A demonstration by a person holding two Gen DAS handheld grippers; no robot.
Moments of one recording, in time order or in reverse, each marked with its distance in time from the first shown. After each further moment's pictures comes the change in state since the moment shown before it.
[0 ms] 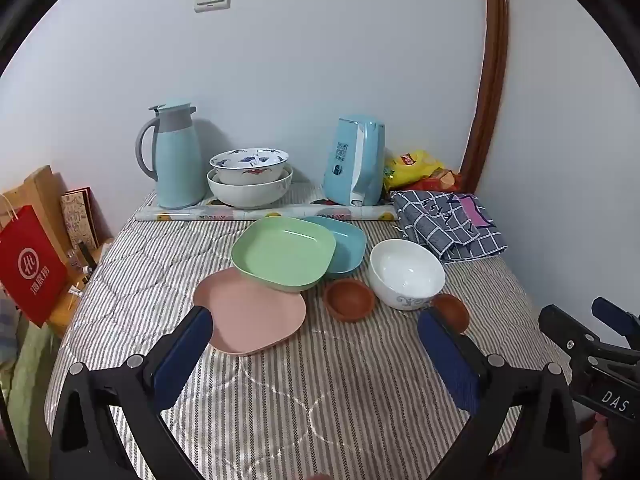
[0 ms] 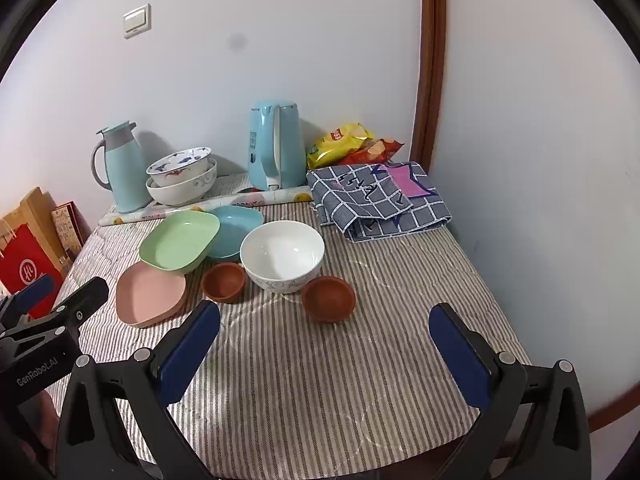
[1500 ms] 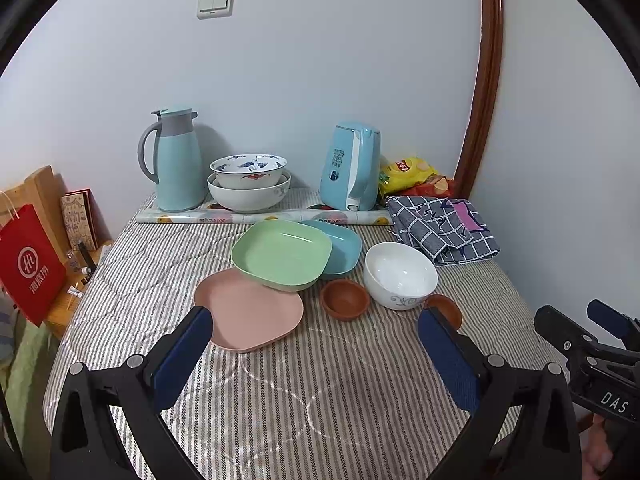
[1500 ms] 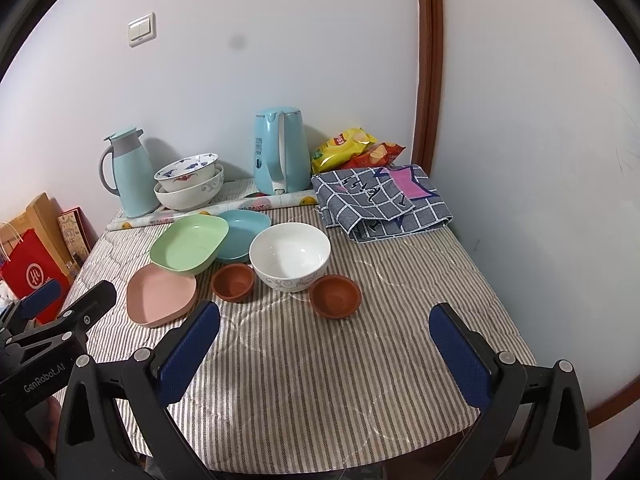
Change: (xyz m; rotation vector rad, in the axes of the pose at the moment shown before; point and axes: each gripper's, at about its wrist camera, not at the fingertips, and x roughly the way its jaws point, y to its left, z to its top) left arm -0.013 -0.002 -0.003 0.003 -0.031 -0.002; right arm -0.015 0.003 -0.005 0.013 -0.024 0.026
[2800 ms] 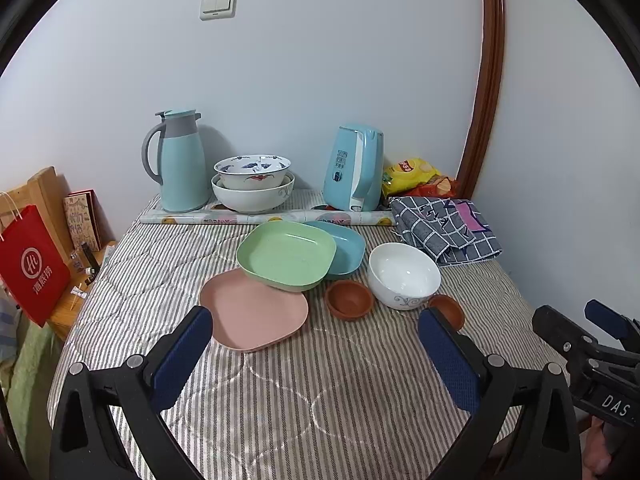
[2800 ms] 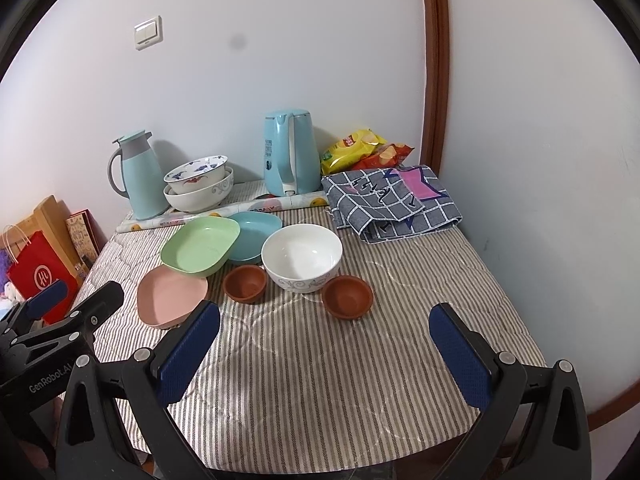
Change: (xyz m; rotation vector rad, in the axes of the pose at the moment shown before) left arm -0.005 0.006 -0.003 0.005 -0.004 0.007; right arm -0.003 0.004 -0.001 0.010 -0.004 0.036
